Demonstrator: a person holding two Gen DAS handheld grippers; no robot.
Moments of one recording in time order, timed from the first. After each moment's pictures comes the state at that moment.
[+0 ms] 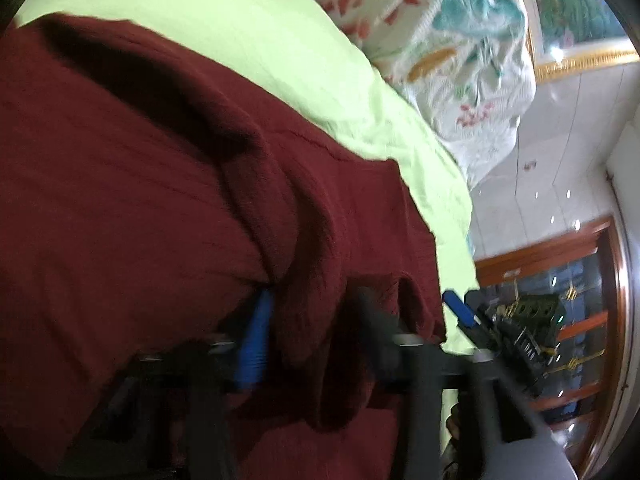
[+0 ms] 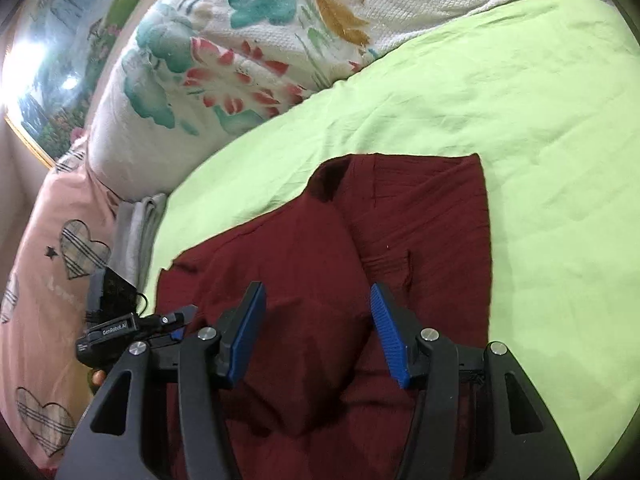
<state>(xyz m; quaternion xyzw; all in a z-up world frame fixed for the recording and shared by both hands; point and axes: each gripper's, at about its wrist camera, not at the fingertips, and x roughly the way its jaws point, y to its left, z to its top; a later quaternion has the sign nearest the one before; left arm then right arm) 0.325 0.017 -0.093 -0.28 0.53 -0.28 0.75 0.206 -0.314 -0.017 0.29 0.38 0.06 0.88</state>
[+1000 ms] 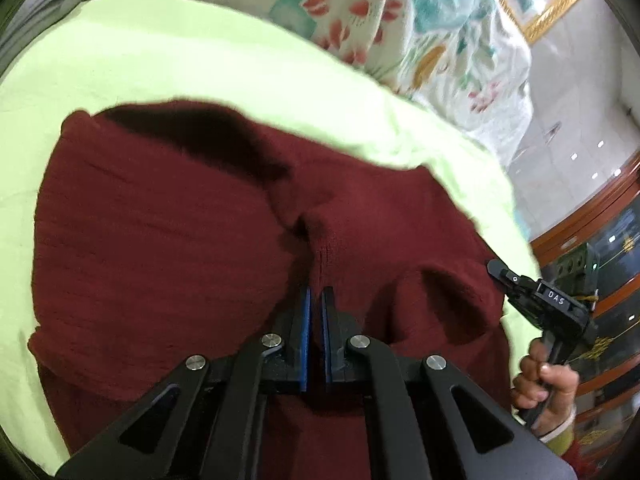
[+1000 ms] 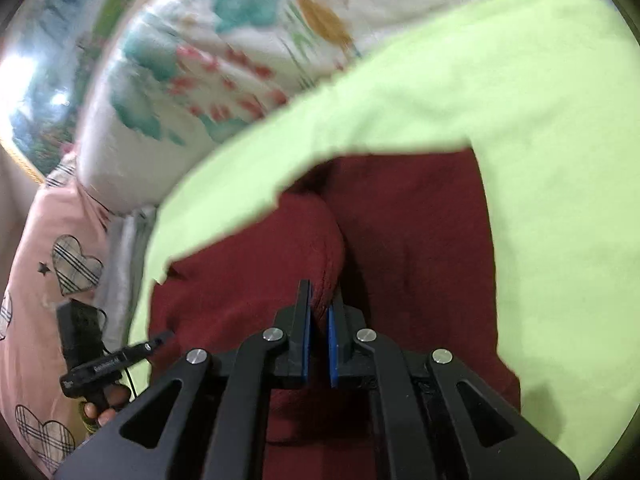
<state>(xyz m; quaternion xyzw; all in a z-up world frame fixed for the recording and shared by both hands) 0.290 0.045 -0.072 -0.16 0.49 -0.22 0.83 0.200 -0.311 -0.040 0.33 0.38 0.04 0.86</state>
